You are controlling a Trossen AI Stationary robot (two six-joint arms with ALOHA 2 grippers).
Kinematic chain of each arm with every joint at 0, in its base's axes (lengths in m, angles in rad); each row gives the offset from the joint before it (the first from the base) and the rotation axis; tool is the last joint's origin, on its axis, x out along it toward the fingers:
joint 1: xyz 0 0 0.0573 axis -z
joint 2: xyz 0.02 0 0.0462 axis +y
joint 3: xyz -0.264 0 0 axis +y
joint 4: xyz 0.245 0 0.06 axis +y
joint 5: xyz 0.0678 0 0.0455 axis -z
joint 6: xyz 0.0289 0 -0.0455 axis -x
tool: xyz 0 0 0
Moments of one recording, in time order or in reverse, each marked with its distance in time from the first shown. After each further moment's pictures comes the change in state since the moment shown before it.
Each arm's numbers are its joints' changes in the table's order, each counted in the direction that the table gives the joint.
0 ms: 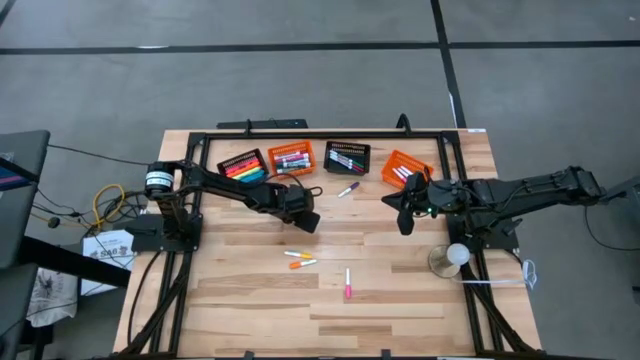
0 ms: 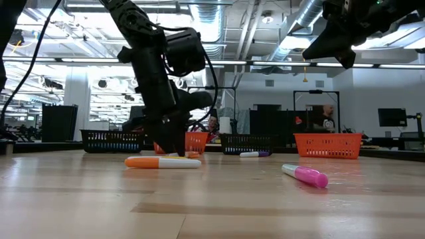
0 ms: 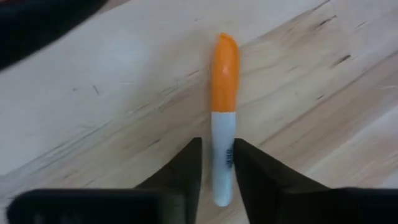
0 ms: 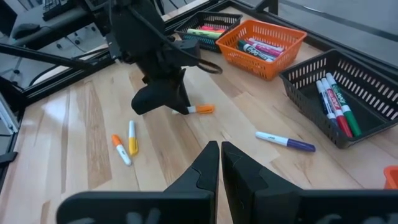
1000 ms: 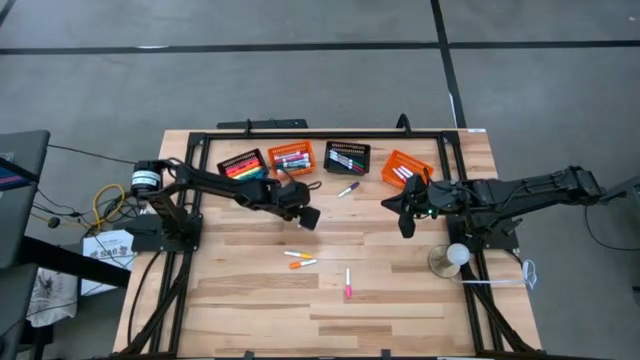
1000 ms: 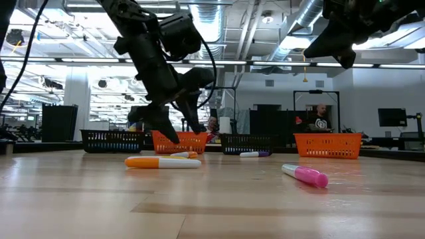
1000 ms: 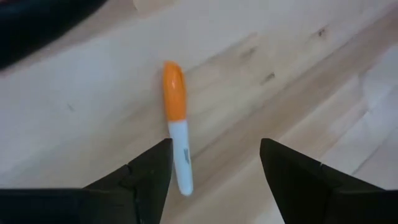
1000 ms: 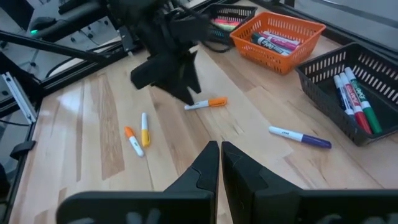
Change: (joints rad) left arm -0.023 -0.144 0.011 -0.088 0.031 -0.030; right arm -0.006 0.000 0.000 0.000 -0.053 0.000
